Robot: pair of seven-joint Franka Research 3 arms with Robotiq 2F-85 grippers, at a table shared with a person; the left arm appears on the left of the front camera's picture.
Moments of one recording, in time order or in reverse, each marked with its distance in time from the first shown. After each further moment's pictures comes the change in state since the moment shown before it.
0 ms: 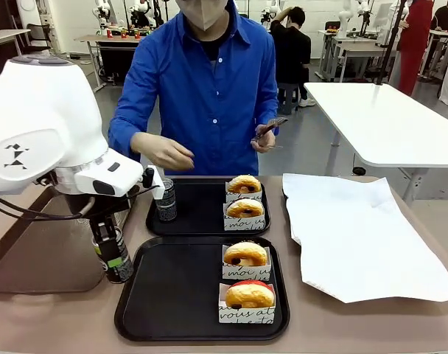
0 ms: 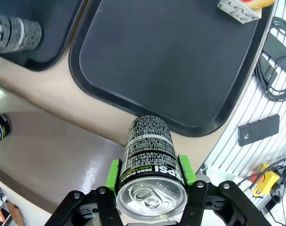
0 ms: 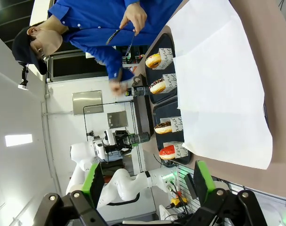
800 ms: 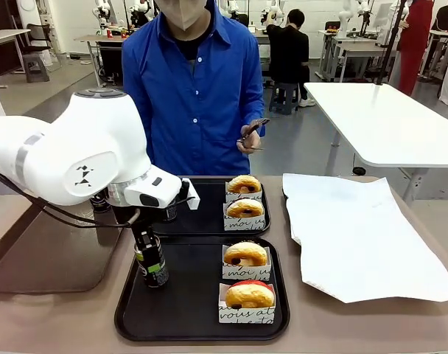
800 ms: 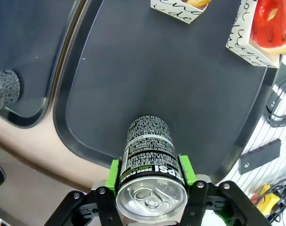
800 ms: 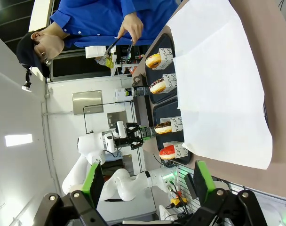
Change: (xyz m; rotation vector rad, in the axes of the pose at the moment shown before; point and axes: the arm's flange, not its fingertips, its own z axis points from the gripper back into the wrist) left arm 0.063 0.002 -0.052 -0.044 -0.027 -0.033; right arm 0.000 0.000 0.000 0.000 0.000 0.000
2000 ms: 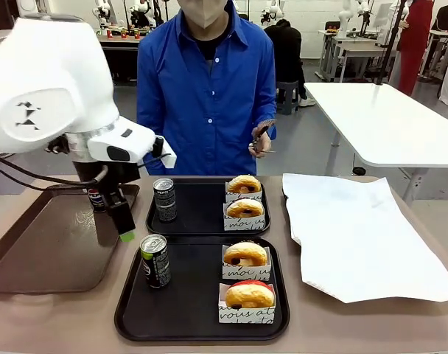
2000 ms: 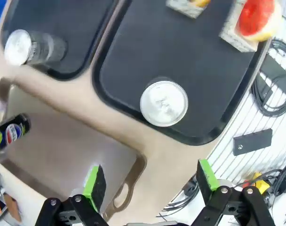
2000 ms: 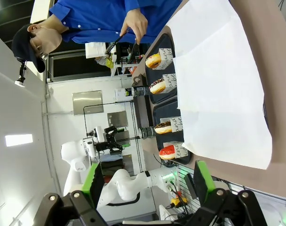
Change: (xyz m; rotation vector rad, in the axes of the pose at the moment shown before) left arm -0.037 0.001 0.101 0.081 0.006 0.113; right arm 0.000 0.000 0.000 0.000 0.000 0.000
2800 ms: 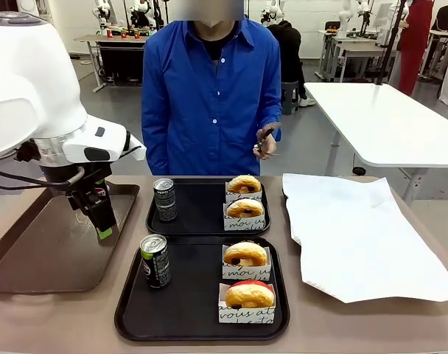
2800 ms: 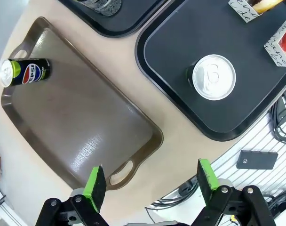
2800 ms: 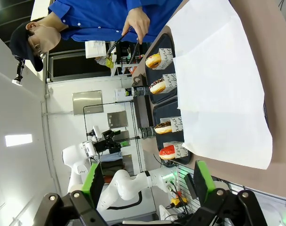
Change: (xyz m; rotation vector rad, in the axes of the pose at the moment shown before) left arm -0.038 0.008 0.005 0.110 0.002 0.254; right arm 0.000 0.000 0.000 0.000 0.000 0.000
